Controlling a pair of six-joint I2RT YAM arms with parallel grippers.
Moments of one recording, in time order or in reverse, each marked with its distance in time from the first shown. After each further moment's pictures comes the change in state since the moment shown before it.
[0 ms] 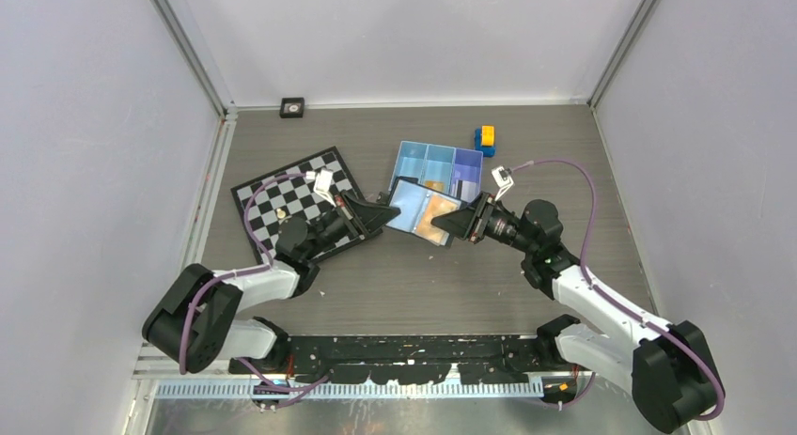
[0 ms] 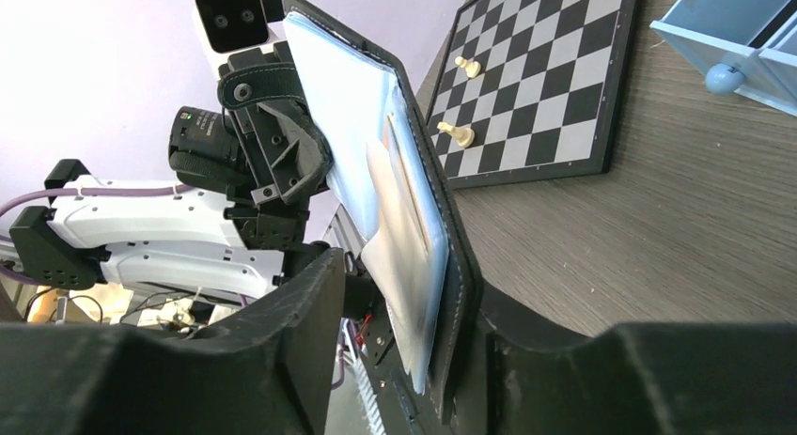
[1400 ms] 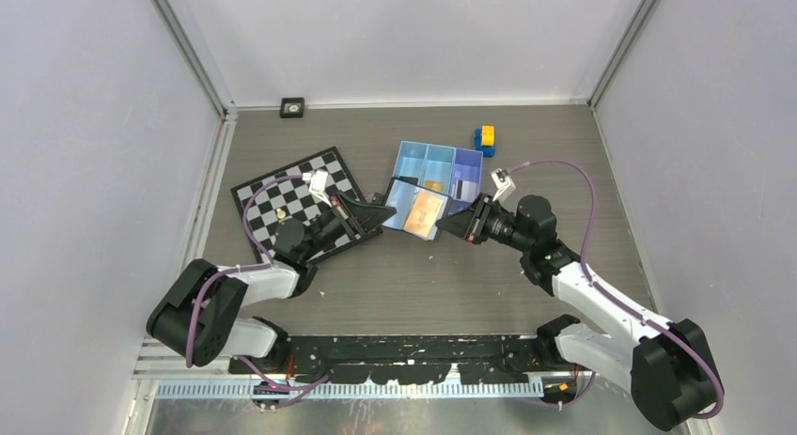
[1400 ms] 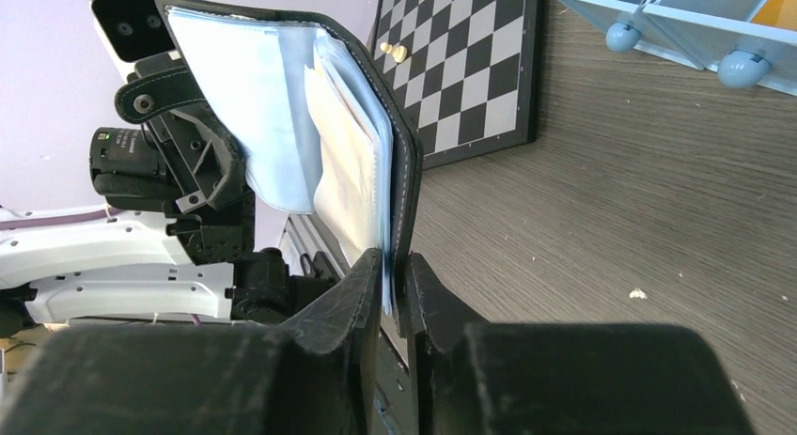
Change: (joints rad) left arm 0.032 0.034 -0.028 0.075 0.026 -0.059; right arm 0.000 0.012 0.031 -0.190 0.084 -0.069
